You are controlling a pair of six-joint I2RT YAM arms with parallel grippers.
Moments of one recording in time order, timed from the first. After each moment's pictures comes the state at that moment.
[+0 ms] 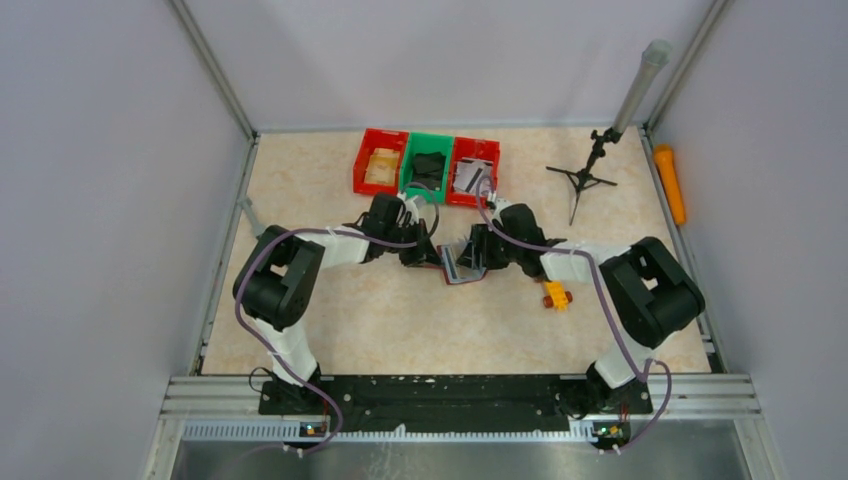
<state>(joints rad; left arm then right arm) -0.47 1.81 0.94 0.06 0.63 -0.63 0.54 1.66 0.76 0.19 -0.27 0.48</state>
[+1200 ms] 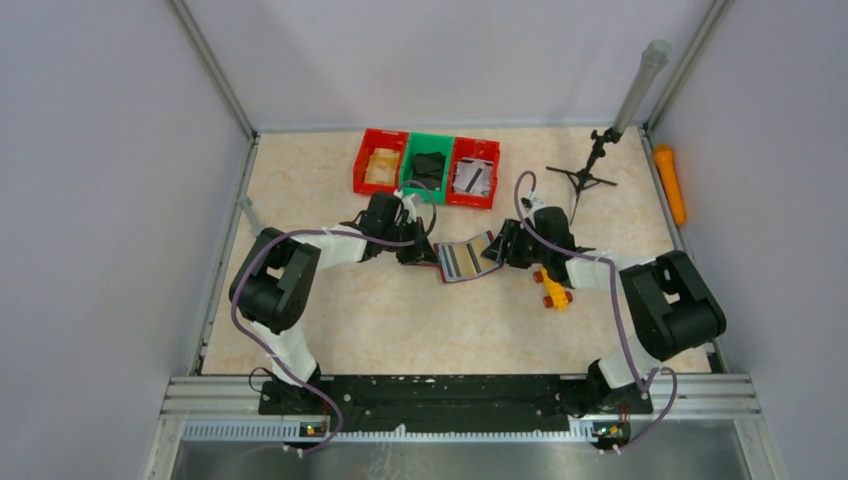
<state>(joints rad) -0.46 1.79 0.95 0.02 0.58 -0.60 0.37 1.54 0.61 0.28 -0.32 0.59</state>
